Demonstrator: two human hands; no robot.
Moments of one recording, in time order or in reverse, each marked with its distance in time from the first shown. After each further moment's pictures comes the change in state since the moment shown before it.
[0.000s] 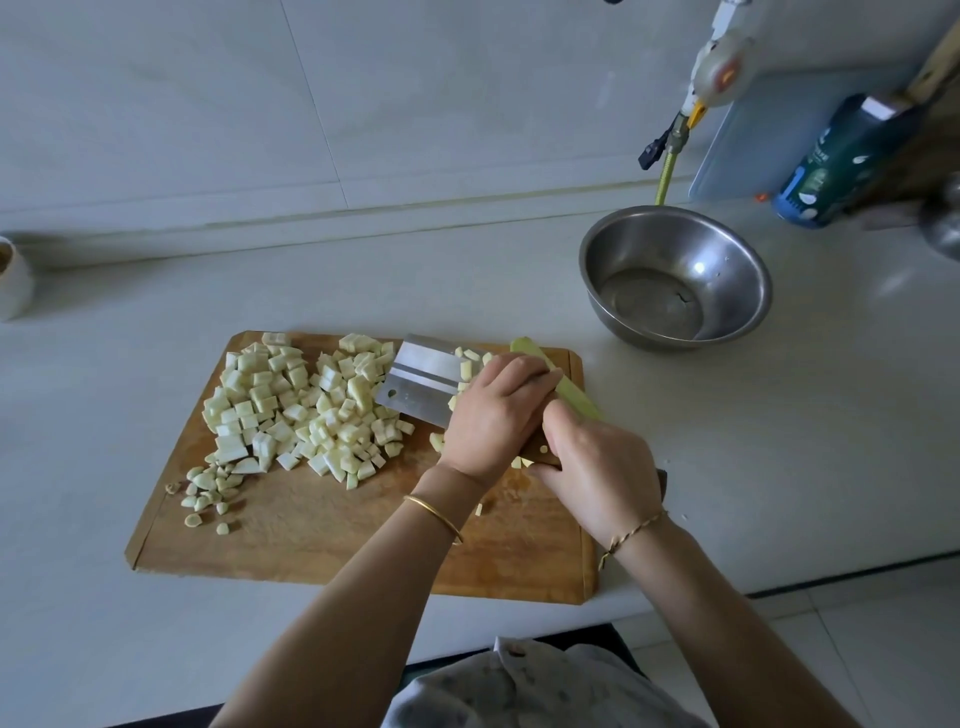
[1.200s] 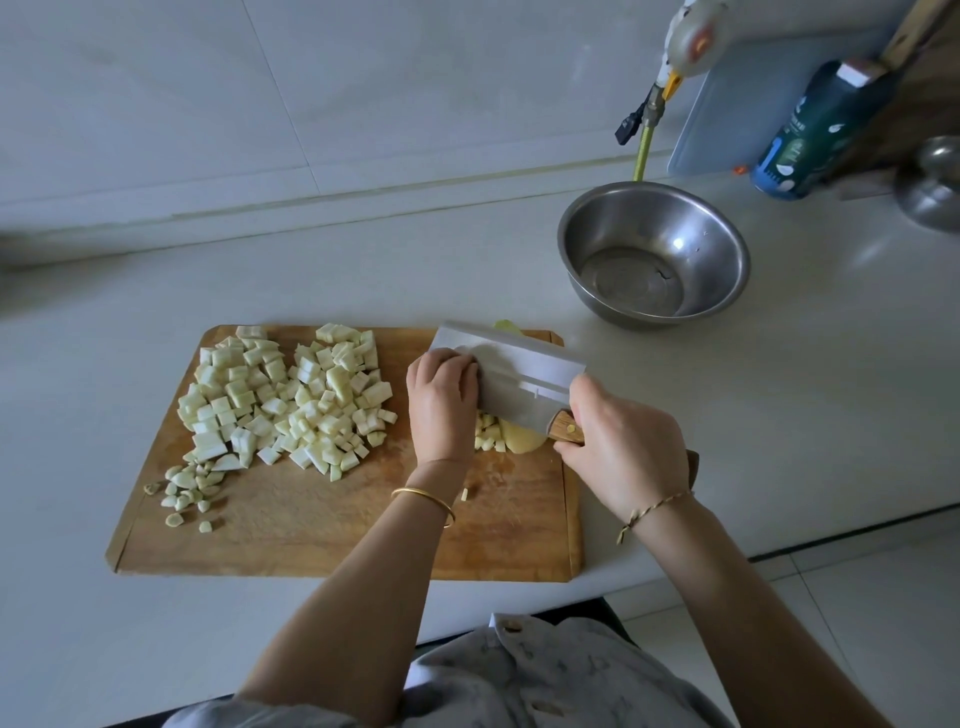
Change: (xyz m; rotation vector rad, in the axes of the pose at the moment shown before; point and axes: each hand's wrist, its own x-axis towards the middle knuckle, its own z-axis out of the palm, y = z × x) left_hand -0.018 -0.010 0.006 -0.016 0.055 -0.661; right_hand -0.007 0.023 -0.024 0.017 -0.194 0.141
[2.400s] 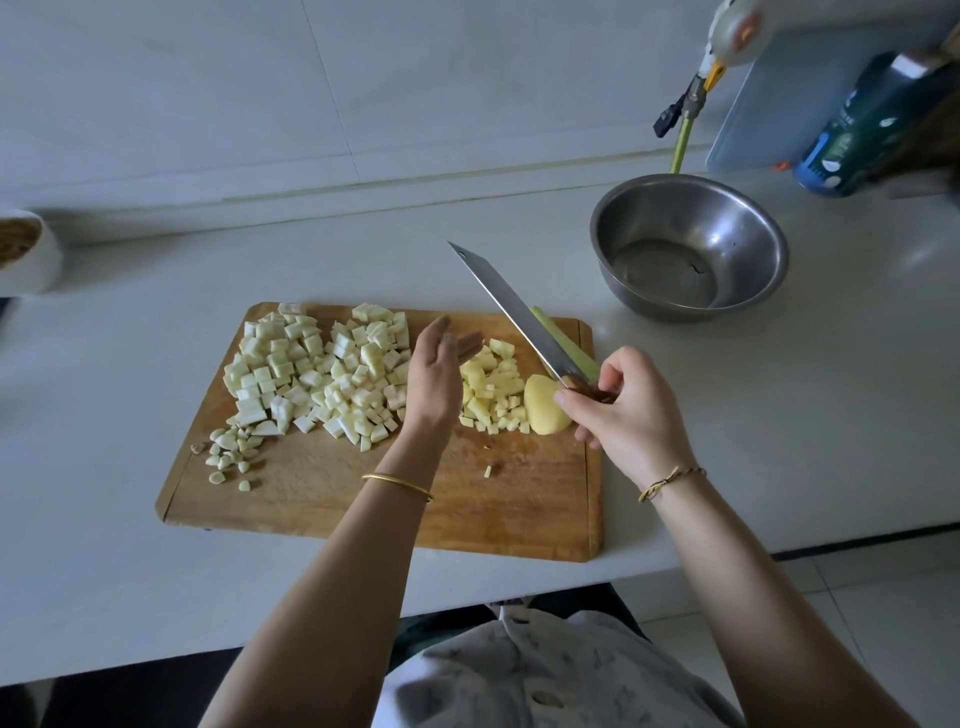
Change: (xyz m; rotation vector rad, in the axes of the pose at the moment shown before) left_hand 0.011 0.009 -0.049 -0.709 -0.178 -0.499; right_hand 0.001 -0.015 0.002 0.873 0.042 0.333
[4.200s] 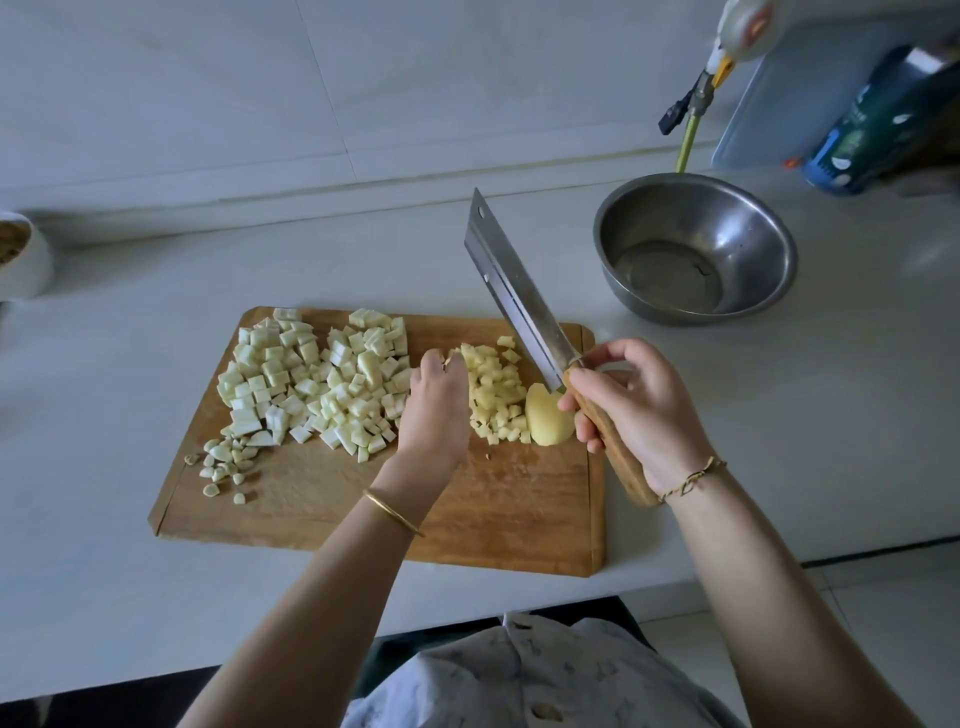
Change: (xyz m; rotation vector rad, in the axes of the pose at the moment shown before) left_hand -0.007 -0.006 -0.006 1.200 -0.109 0.188; right_hand 0.013 -0.014 -0.006 0.513 -0.150 0.145
